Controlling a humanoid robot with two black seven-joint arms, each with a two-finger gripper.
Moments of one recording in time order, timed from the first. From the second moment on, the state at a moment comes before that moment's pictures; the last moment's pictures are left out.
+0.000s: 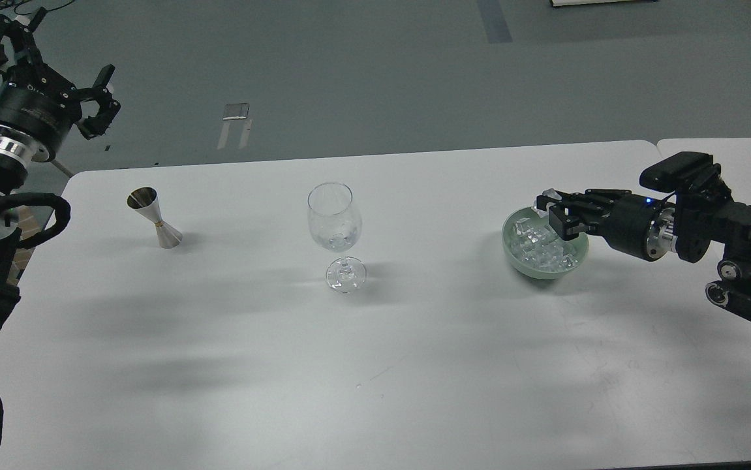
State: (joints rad) left arm -0.71 0.51 -1.25 -0.76 0.29 -0.40 -0.08; right arm 0.87 -0.74 0.25 1.20 -1.63 -0.07 0.24
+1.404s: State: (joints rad) left arm -0.70 0.56 -1.25 -0.76 0.28 -0.40 -0.08; right arm 1.04 -0.13 0.26 1.07 -1.69 -0.07 0.25
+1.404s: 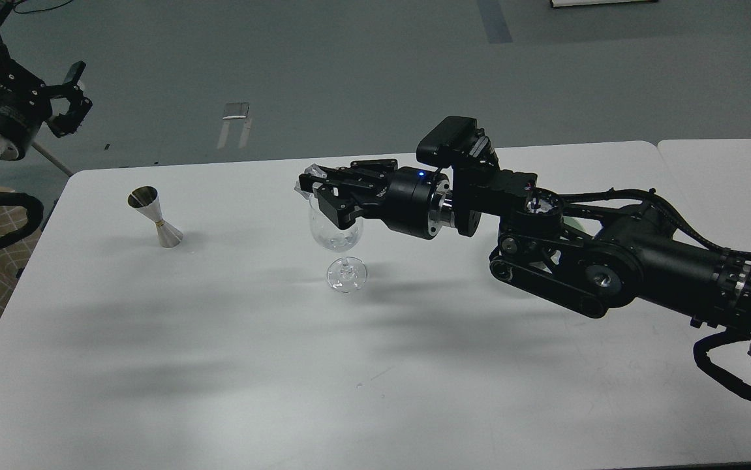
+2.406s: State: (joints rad) left arm -0.70 0.57 -1.25 -0.76 0.28 -0.40 -0.08; right arm 1.05 -0.12 0.27 1.05 -1.69 -0.07 0.24
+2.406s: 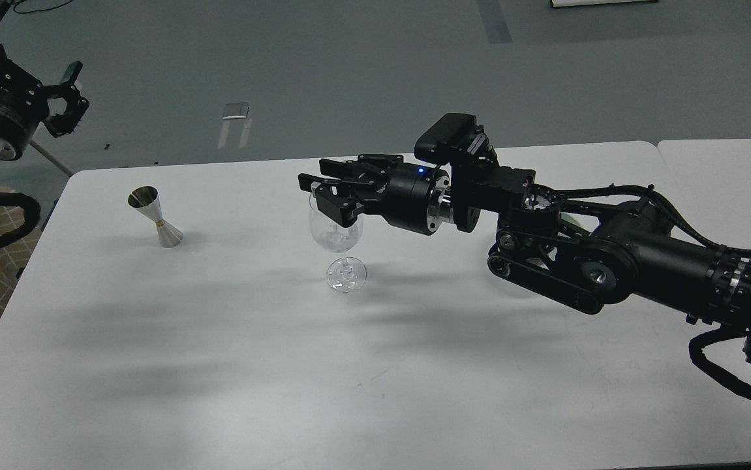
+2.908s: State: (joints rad) left arm -0.70 0.56 -1.24 -0.75 0.29 -0.41 -0.09; right arm 1.02 -0.16 0.71 1.06 -1.68 -0.13 0.24
